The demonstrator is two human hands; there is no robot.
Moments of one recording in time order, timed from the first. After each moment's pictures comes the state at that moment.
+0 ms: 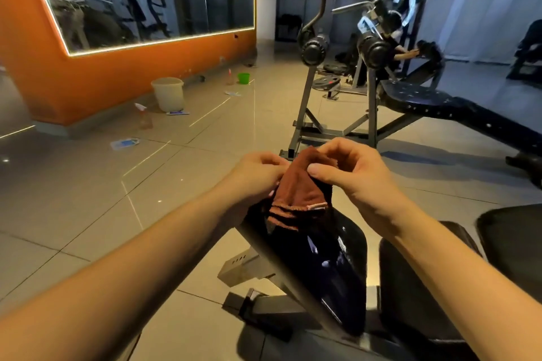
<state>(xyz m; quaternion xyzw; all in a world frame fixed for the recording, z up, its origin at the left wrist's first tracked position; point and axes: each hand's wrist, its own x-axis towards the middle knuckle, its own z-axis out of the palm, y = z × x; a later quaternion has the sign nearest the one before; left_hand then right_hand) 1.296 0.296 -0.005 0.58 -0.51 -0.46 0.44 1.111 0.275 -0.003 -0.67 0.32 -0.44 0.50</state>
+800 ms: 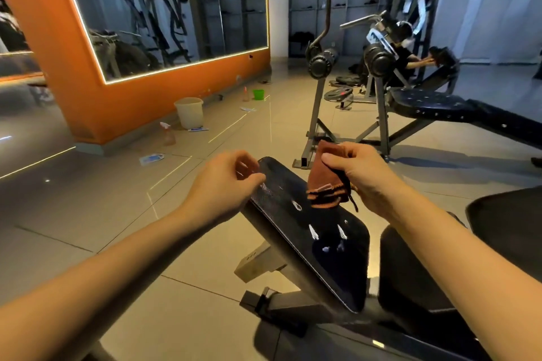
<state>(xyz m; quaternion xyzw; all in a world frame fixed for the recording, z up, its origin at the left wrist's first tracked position) 1.321 0.364 0.000 0.68 -0.63 -0.10 0.37 1.097 0.288 0.006 -0.60 0.45 -0.42 0.51</state>
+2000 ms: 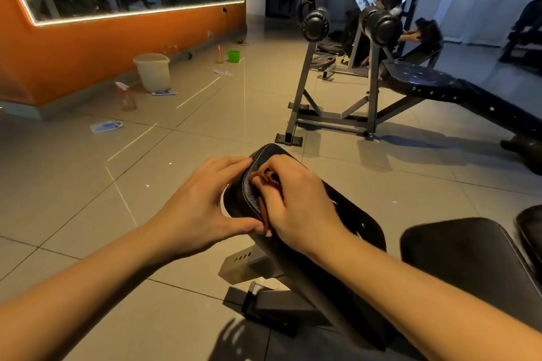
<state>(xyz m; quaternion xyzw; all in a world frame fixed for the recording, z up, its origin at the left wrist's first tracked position) 1.408 0.298 -0.081 0.55 -0.77 -0.12 0.30 1.214 0.268 -0.069 -0.84 0.40 -0.34 0.15</state>
